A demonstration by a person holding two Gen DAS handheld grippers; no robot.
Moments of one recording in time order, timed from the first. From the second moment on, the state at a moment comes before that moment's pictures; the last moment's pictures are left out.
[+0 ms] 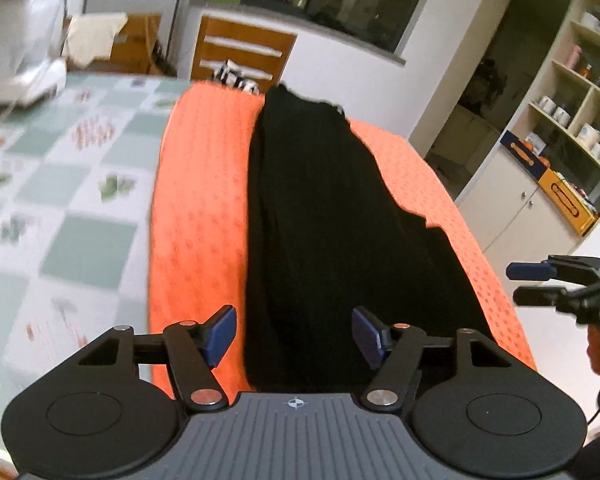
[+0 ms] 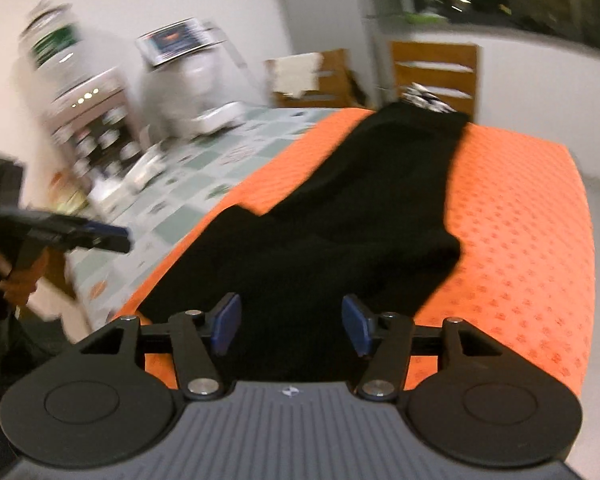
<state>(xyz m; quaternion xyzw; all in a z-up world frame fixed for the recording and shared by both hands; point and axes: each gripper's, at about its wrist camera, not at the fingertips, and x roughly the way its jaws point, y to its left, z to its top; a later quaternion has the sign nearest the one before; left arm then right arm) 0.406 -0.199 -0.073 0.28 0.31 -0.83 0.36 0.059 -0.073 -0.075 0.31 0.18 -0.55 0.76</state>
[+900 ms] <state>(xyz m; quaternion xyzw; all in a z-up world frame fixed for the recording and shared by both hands) 0.314 -0.080 -0.106 0.09 0.48 -0.64 0.59 0.026 -0.036 -0.053 0.23 0.26 -0.45 0.82</state>
